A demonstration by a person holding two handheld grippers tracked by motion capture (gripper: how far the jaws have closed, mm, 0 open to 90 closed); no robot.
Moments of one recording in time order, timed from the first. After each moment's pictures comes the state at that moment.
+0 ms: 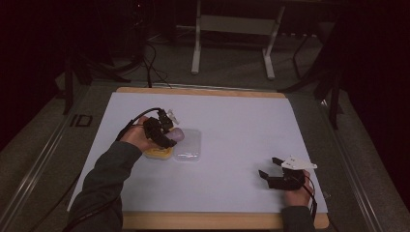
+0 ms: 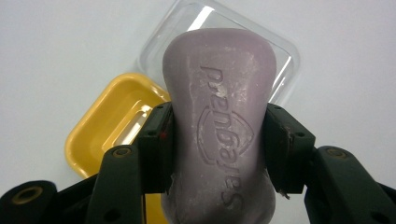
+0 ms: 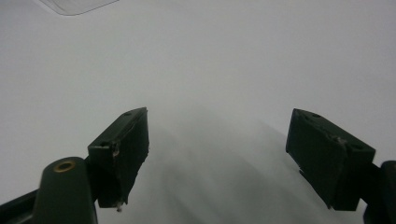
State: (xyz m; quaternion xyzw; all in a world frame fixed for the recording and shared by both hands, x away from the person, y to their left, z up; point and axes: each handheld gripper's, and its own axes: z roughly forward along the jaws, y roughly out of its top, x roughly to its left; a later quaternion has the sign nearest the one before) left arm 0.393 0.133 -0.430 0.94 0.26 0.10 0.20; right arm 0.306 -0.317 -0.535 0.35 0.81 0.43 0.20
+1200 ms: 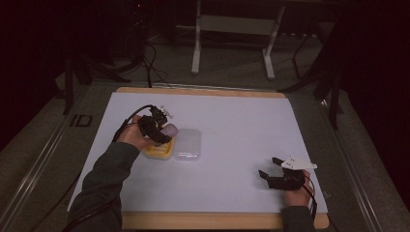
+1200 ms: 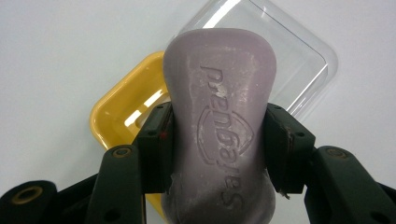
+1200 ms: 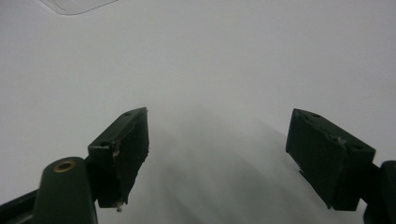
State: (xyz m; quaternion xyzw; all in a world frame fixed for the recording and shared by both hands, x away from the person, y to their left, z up) left arm 0.401 0.147 -0.432 0.91 0.34 0.11 0.20; right arm 0.306 -0.316 -0.535 0.35 0.81 0.43 0.20
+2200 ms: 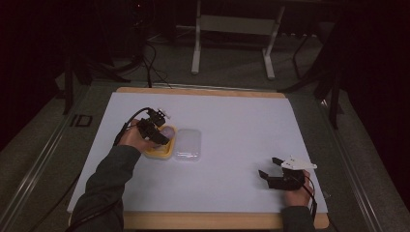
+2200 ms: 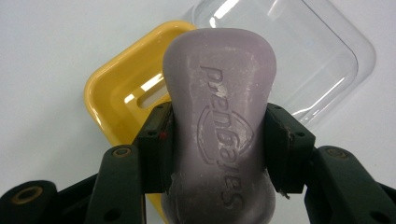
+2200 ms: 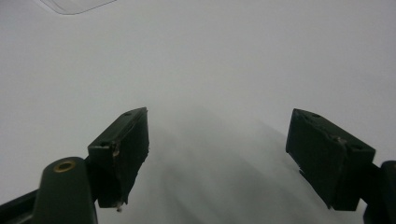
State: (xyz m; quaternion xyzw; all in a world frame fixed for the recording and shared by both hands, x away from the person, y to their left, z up) left arm 0.408 0.153 -0.452 0.89 0.40 0.09 0.18; right arm 0.306 -0.316 -0.535 0.35 0.81 0.43 0.20
